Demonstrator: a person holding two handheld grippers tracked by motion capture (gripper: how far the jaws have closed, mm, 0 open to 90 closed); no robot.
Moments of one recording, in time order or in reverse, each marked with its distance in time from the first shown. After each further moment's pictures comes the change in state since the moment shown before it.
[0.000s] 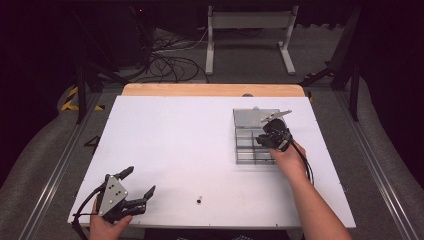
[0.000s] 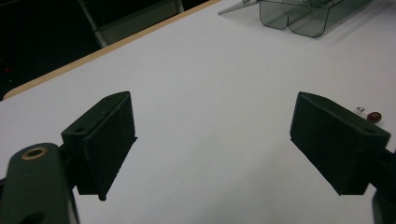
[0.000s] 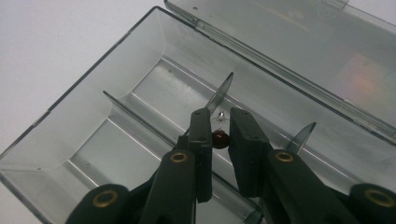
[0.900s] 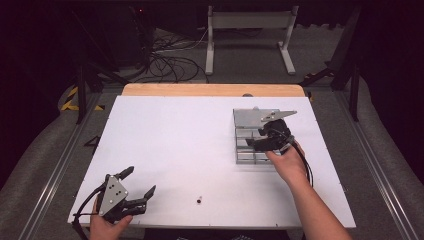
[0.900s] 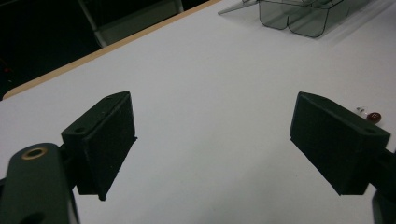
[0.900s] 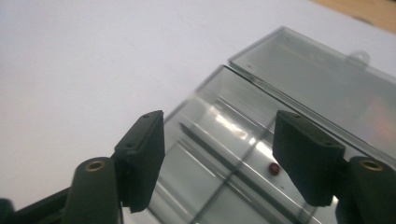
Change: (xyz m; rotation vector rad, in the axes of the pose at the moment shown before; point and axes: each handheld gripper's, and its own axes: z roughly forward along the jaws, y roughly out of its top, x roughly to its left) left arm -0.001 0.000 0.000 0.001 0.000 0.000; right arm 0.029 0.007 -0.038 -0.156 0.096 -0.060
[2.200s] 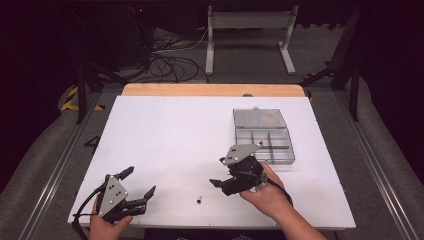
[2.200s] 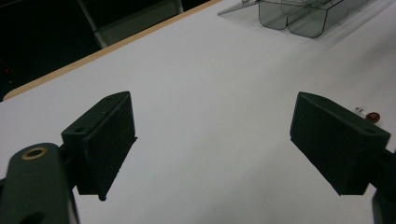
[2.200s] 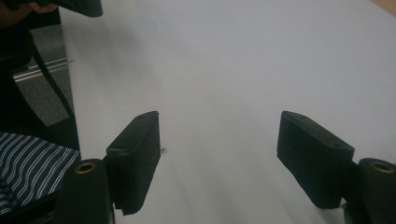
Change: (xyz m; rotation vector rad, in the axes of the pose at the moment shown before) left arm 0.000 0.000 -0.001 -0.003 0.000 0.004; right arm 0.134 -0.004 -0.018 -0.025 0.264 -0.339
